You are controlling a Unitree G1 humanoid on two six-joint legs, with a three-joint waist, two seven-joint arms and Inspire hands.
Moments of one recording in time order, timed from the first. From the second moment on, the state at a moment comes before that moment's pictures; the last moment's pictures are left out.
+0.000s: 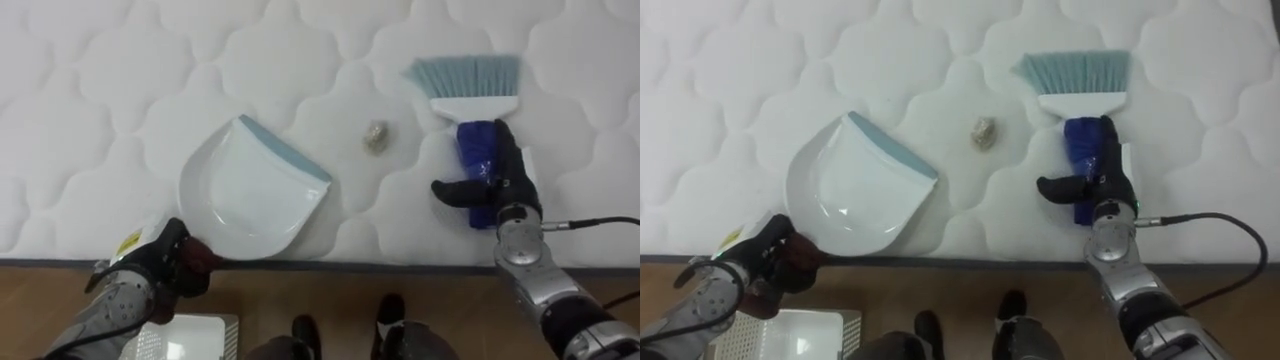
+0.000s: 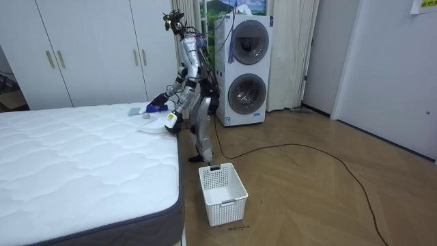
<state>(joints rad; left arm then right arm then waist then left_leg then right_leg) -0.29 0.48 -0.45 0.96 0.32 -0.15 0.16 -0.44 -0.39 0.41 1.07 0.27 -0.29 -0.43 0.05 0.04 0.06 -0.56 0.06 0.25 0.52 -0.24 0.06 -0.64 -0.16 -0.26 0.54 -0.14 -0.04</state>
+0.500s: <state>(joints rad) -0.29 0.48 -0.48 0.95 0.32 -0.13 0.16 -0.45 -0.43 0.40 1.14 0.23 -0.30 -0.43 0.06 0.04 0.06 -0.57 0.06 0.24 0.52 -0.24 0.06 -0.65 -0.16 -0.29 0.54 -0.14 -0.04</state>
